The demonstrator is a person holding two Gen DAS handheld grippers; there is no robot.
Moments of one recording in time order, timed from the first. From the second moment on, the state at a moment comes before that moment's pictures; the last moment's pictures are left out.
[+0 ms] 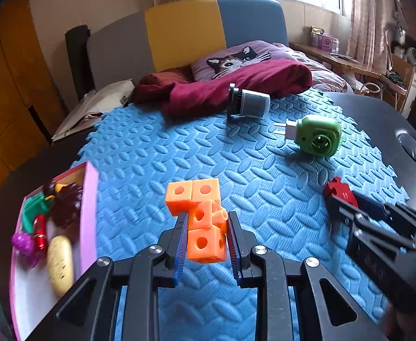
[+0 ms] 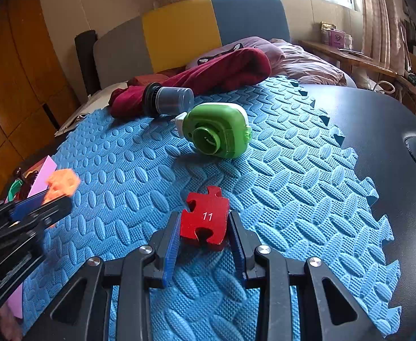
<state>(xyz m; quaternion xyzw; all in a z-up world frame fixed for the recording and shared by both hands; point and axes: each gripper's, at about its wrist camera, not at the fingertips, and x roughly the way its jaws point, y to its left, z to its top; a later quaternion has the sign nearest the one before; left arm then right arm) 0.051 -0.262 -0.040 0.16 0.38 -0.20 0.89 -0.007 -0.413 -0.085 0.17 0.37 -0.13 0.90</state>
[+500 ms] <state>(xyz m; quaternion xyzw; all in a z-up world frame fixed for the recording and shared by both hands) 0.043 -0.204 -0.017 0.14 0.37 -0.17 0.90 -0.005 -0.409 -0.085 0.15 0.38 -0.14 0.90</state>
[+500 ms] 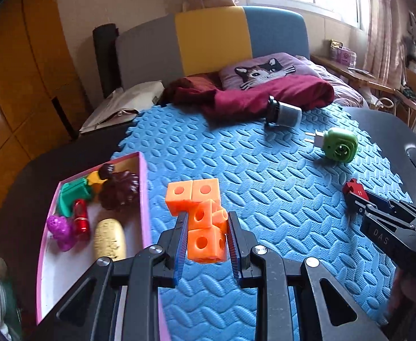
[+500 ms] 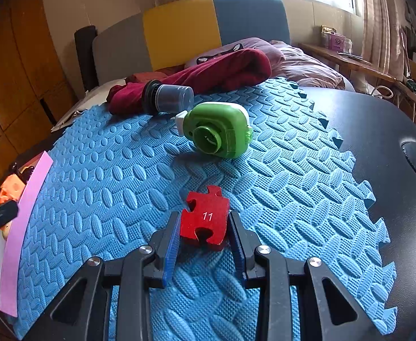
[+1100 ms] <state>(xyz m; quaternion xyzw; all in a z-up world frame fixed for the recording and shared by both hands) 0.057 -0.093 0.007 0.08 0.36 -0.09 0.92 -0.015 -0.400 -0.072 0.13 0.34 -0.14 0.92</state>
